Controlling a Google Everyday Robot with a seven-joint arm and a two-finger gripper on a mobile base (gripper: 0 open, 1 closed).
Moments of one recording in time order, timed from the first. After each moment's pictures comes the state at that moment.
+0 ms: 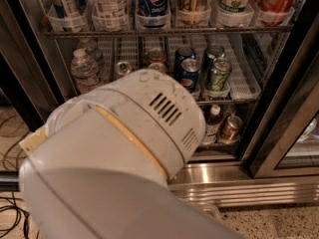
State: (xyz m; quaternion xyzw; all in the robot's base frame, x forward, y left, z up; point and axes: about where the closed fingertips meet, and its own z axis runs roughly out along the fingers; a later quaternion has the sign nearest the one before) arm 0.410 0.147 0.941 -0.31 0.83 0.11 0.46
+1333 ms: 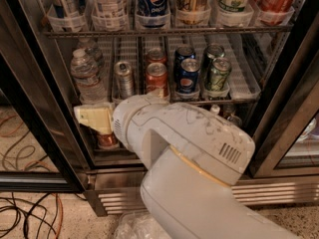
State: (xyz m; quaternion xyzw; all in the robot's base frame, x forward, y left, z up) arm 0.470 0.080 0.924 -0.16 0.81 0.17 0.54
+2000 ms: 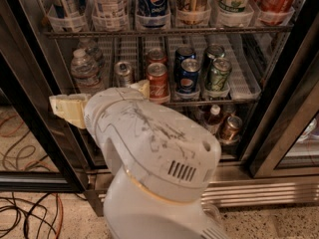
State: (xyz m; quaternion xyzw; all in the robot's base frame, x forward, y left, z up) arm 0.461 0.106 0.960 -0.14 0.79 0.16 0.57
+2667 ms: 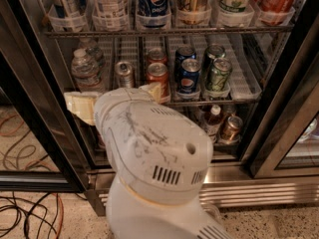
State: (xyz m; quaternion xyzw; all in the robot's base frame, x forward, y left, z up) arm 0.470 0.086 0.952 -0.10 0.80 0.14 0.57
